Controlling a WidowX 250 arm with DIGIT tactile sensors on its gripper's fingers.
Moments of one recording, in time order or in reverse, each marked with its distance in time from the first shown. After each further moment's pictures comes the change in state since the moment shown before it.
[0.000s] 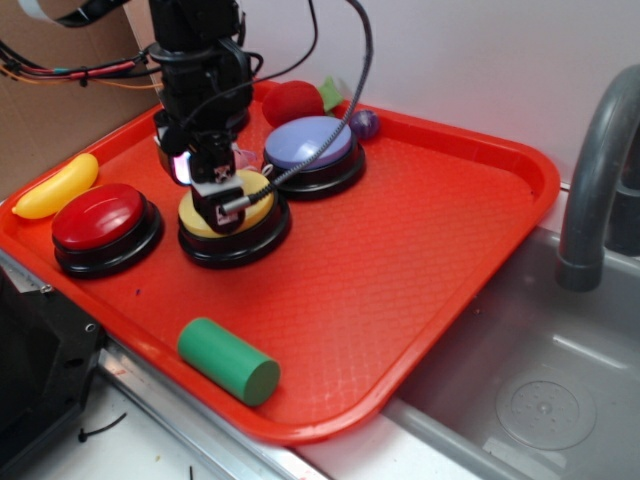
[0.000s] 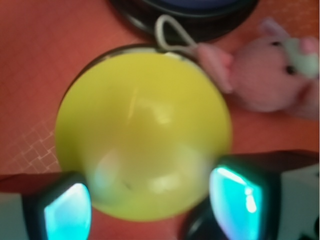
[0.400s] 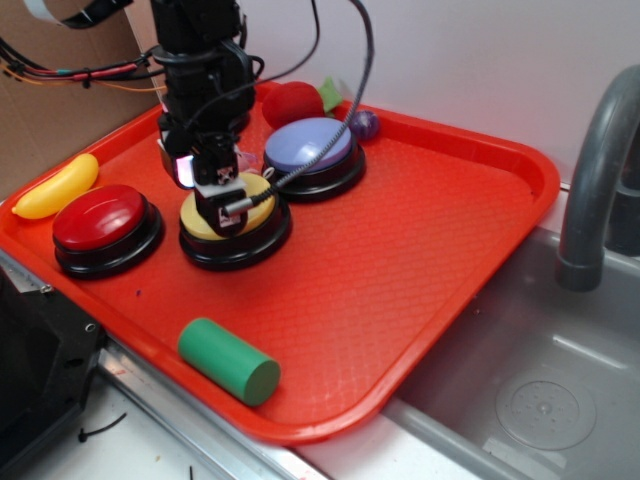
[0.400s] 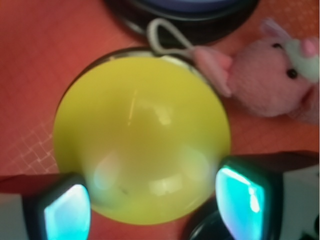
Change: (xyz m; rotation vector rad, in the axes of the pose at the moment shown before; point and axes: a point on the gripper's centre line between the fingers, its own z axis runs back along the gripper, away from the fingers) arm 0.012 0.001 -0.021 -0.006 0.001 -0.021
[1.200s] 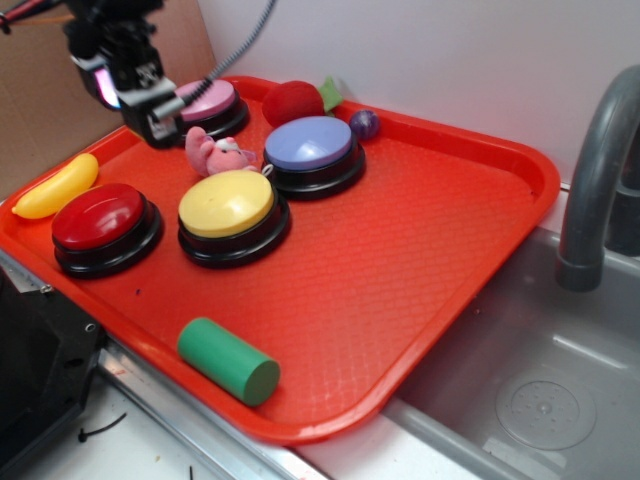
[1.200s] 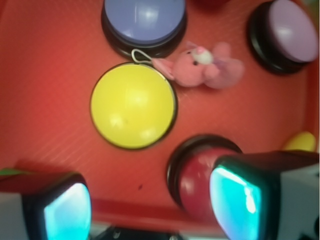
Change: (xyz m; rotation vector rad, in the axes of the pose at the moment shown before) arm -0.031 0.003 0.062 -0.029 -0.081 0.074
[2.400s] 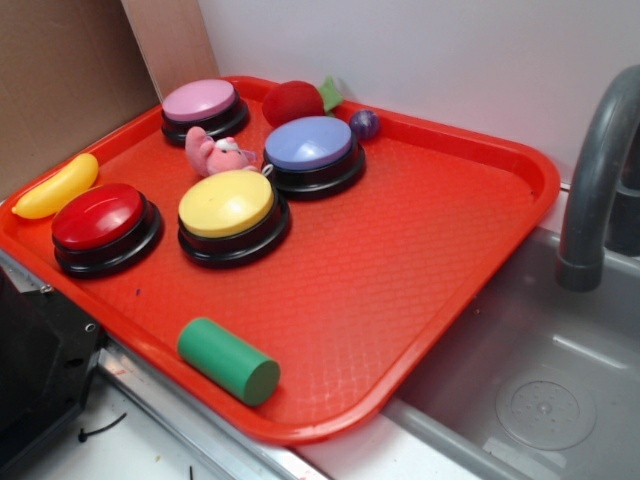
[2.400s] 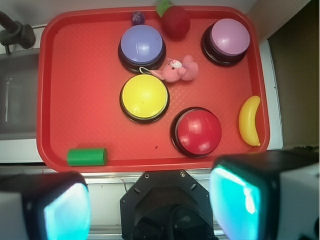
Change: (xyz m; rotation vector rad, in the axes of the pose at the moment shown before) arm -0.065 -0.027 0.128 -0.005 -0.168 0.191
